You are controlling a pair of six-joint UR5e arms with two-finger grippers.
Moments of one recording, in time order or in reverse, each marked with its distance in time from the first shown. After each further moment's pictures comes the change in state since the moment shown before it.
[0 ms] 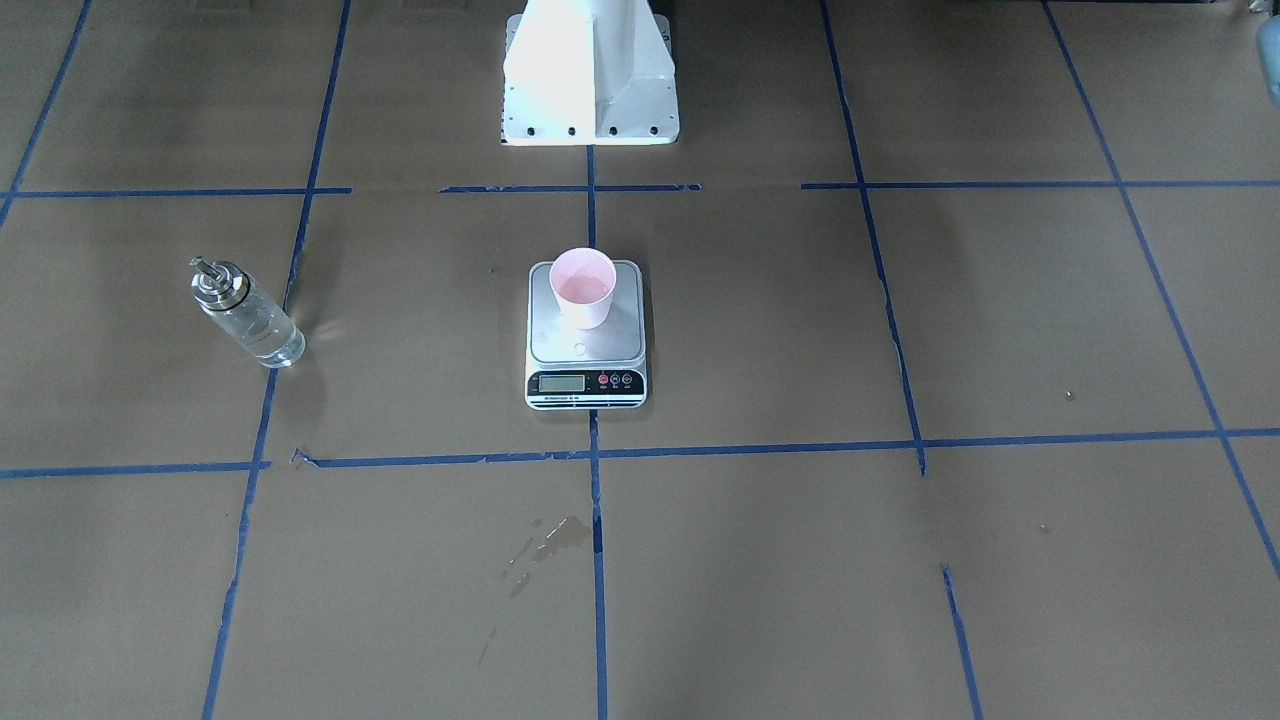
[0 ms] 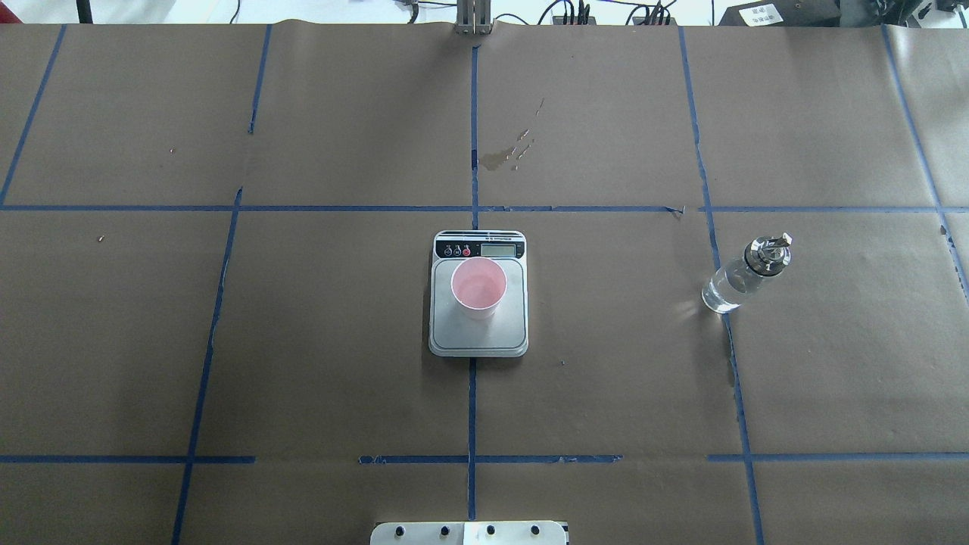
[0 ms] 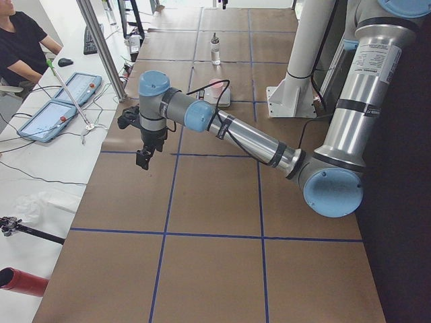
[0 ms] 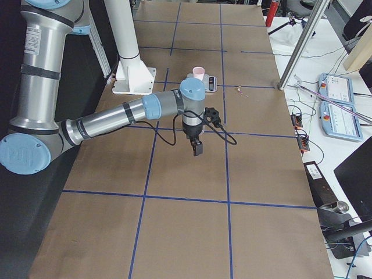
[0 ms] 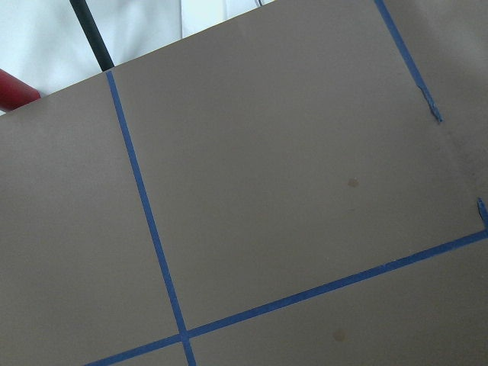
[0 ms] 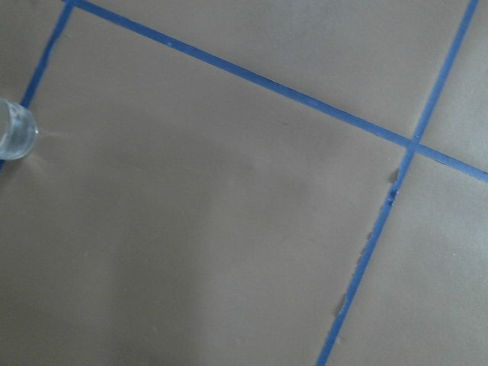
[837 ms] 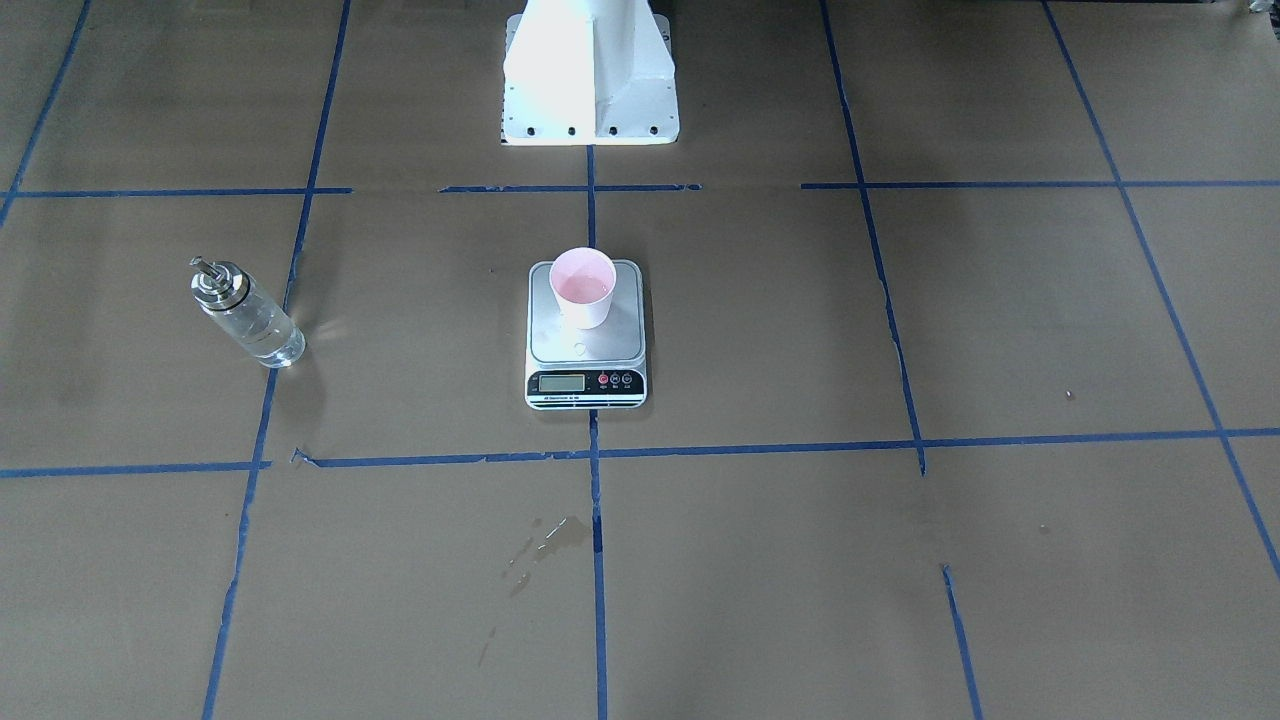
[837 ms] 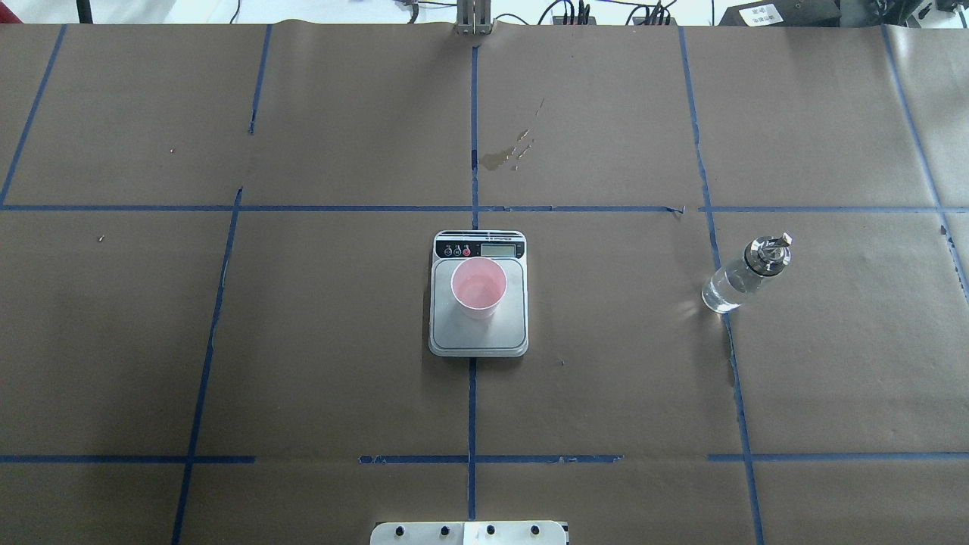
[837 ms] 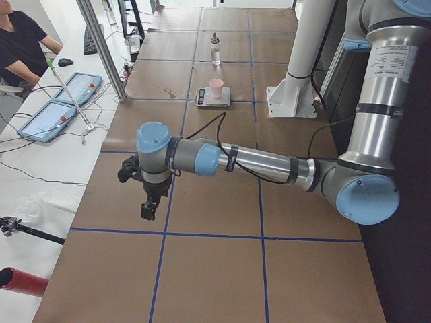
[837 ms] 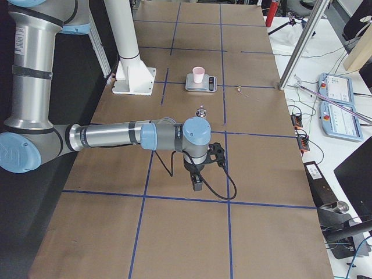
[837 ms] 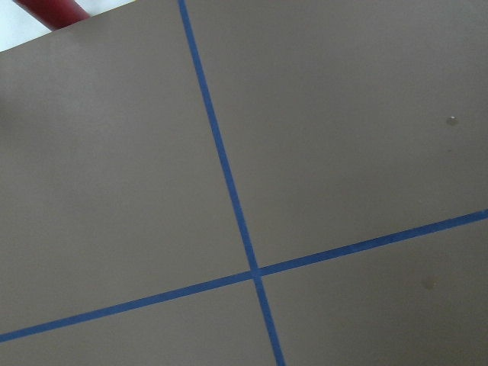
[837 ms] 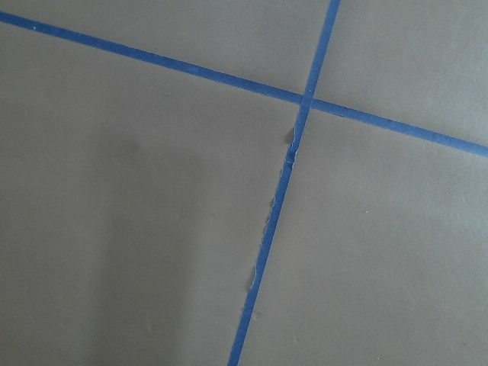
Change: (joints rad) left arm -0.146 0.132 0.214 -0.079 -0.010 0.213; right arm 0.145 0.032 -0.186 0.005 0.020 -0.101
